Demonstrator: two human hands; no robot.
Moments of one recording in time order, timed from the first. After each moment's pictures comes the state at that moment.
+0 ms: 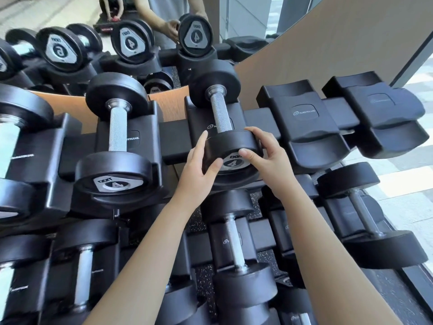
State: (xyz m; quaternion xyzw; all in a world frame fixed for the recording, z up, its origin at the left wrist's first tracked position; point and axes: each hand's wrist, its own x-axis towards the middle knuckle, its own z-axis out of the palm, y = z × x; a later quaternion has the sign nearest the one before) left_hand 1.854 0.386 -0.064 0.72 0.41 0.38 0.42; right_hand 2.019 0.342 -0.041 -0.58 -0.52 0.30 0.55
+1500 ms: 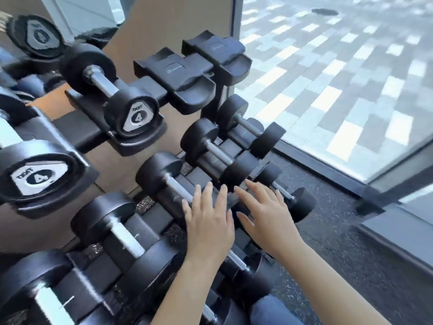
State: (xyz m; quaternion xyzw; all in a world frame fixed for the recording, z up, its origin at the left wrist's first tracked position) left_hand 1.798 0.123 -0.075 0.95 0.25 0.12 0.14; right_hand 1.878 0.021 -0.064 -0.90 -0.41 0.03 0.17
